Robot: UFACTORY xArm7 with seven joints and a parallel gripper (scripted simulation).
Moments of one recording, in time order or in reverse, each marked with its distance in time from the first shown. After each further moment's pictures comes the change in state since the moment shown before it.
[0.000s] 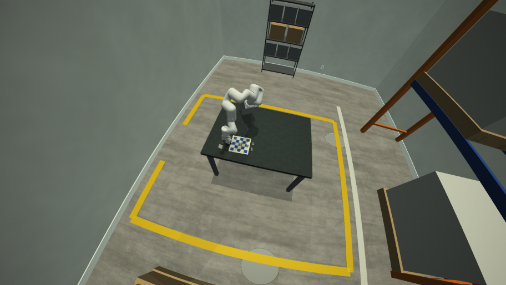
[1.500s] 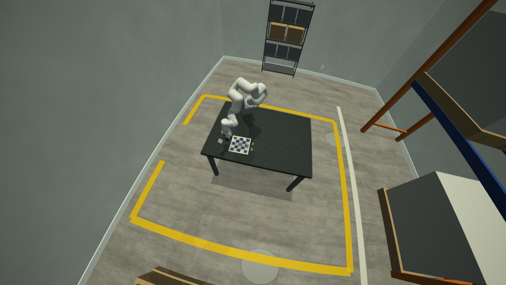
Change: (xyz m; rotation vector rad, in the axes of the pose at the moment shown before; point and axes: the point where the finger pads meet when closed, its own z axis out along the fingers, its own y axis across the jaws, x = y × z) arm -0.004 -0.006 -0.099 0.000 0.002 -0.017
